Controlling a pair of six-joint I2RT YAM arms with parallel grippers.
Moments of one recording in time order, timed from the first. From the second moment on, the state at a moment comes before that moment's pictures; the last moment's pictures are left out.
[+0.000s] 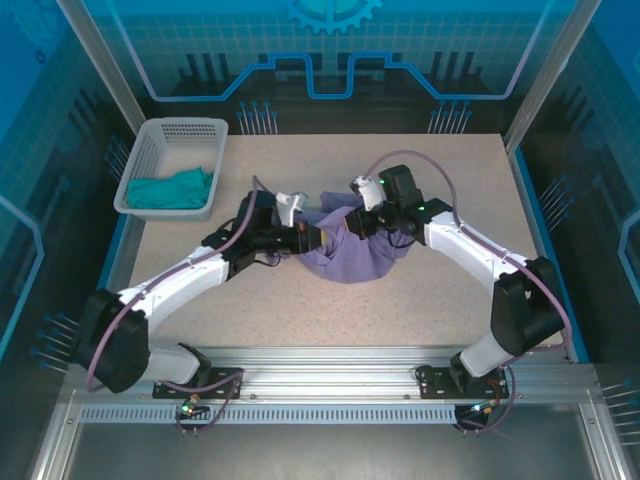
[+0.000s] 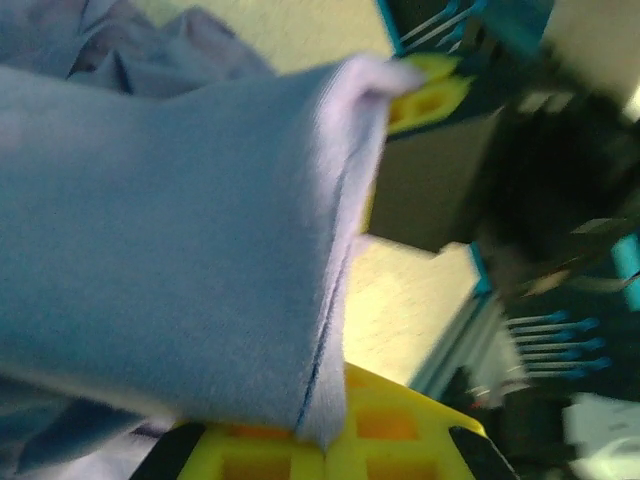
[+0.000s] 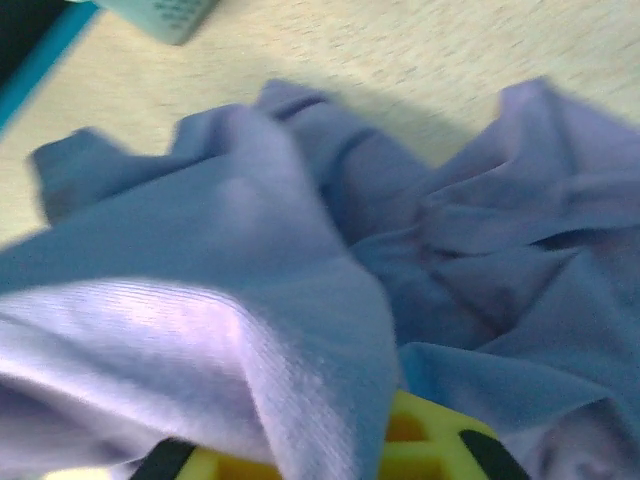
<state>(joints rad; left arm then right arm) -0.49 1.33 0.88 -0.07 0.57 -0.71 0.49 1.55 1.18 -0.42 -0.32 0.06</state>
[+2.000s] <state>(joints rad) -0.41 1.17 0.83 -0.37 0.19 -0.61 0.53 1.19 0.69 0.08 -0.57 0.13</state>
